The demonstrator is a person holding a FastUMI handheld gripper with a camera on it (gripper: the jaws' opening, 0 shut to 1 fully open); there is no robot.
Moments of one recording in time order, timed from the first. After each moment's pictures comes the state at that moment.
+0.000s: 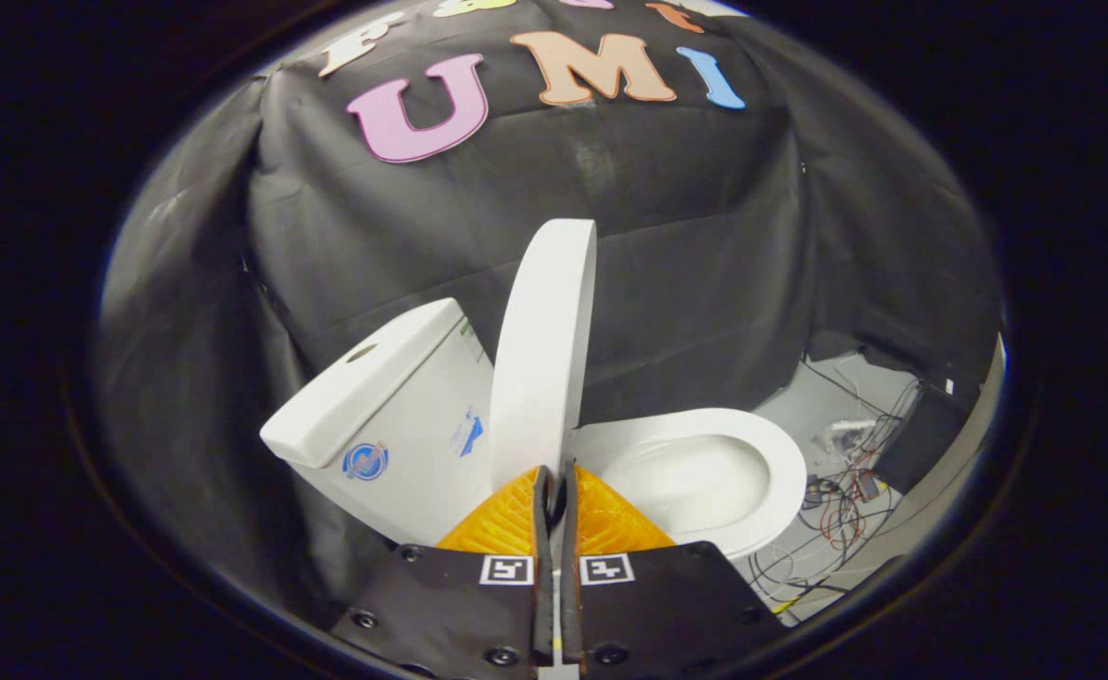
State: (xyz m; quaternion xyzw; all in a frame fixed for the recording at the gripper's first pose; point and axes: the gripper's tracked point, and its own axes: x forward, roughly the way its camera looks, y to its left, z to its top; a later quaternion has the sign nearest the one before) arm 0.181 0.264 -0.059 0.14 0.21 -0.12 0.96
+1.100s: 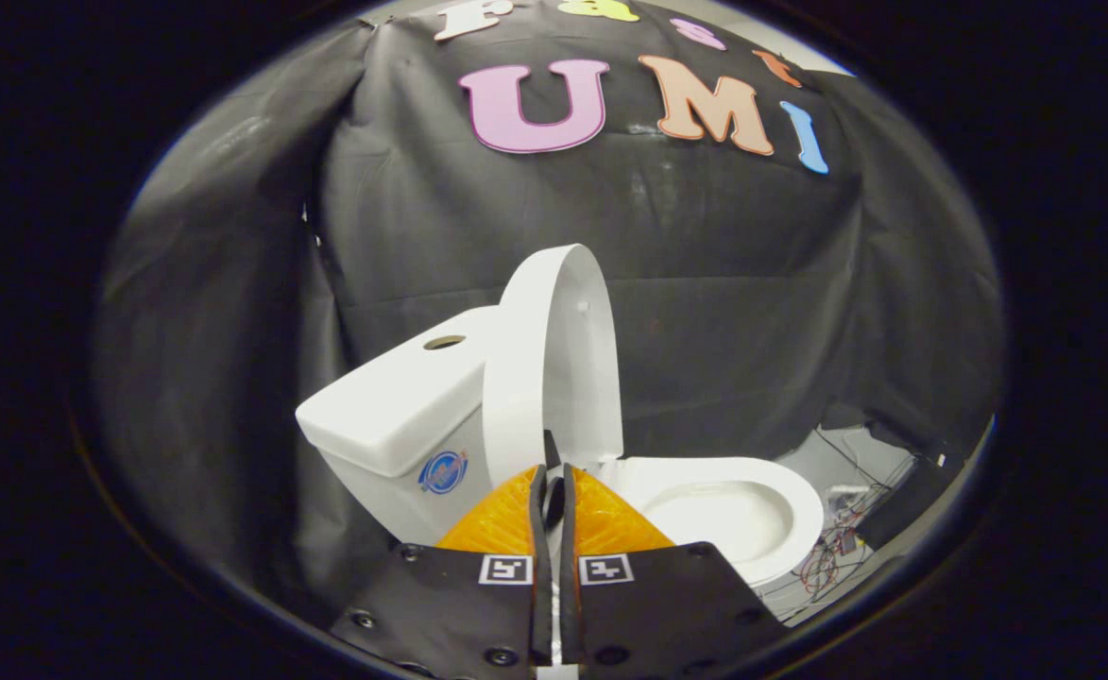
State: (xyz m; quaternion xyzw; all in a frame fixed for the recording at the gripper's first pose) arm 0.226 0.349 -0.040 0.04 0.18 -0.09 0.98
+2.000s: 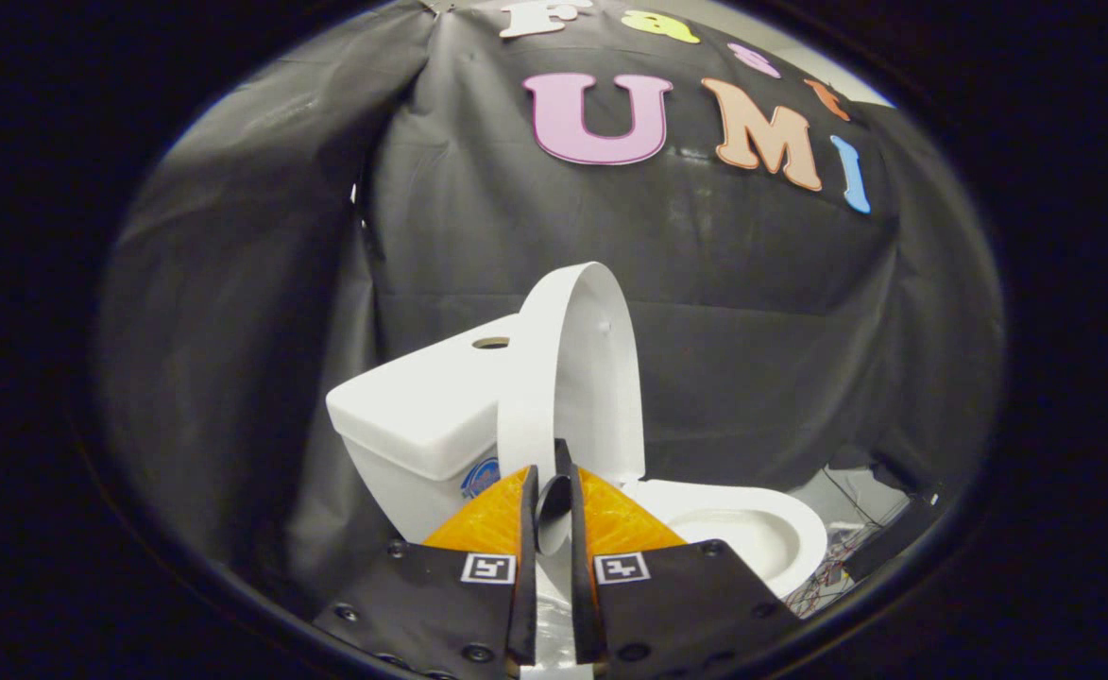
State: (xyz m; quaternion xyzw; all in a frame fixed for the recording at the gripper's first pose) arm 0.241 0.380 -0.036 -0.02 0.15 -0.05 0.99
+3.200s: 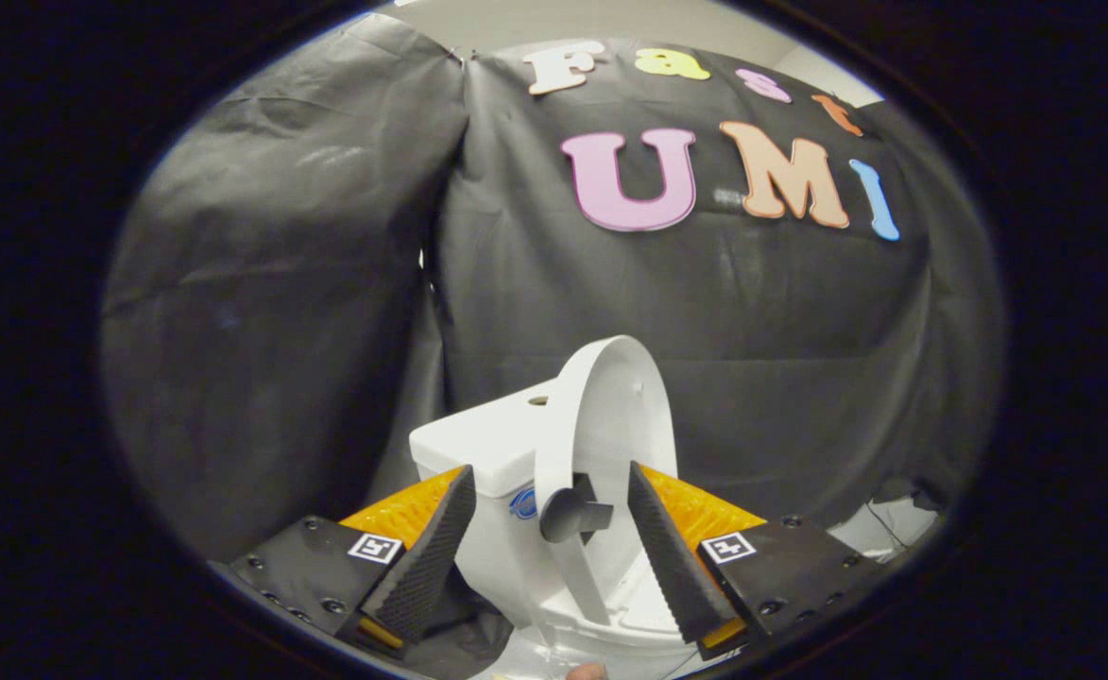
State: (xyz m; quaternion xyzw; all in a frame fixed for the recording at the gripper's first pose) arm 0.191 0.380 0.026 0.00 0.04 0.05 1.00
